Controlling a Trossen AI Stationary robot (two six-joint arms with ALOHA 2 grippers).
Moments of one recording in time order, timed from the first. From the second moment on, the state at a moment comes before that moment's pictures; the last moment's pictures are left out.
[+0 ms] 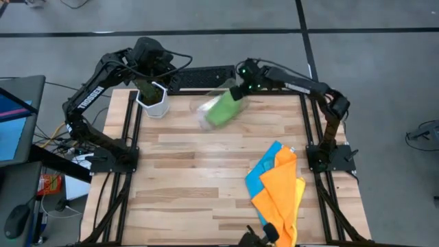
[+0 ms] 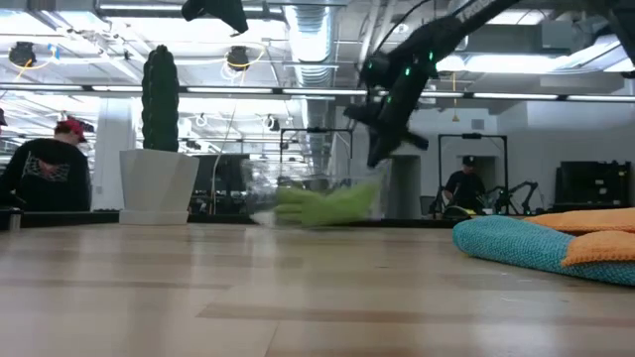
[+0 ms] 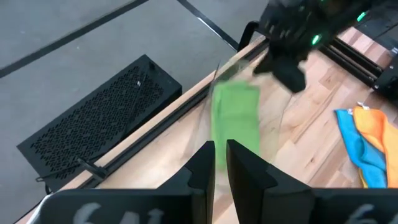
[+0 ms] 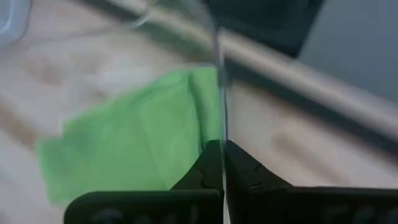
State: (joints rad) left arm 0.59 1.44 1.91 -1.22 -0.09 -0.23; right arm -0.63 1.84 1.52 -0.69 -0.01 0.36
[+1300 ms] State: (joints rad) left arm 0.50 1.44 1.91 -1.24 0.00 -0.28; right arm -0.71 2.00 1.83 -1.21 -0.06 0.34
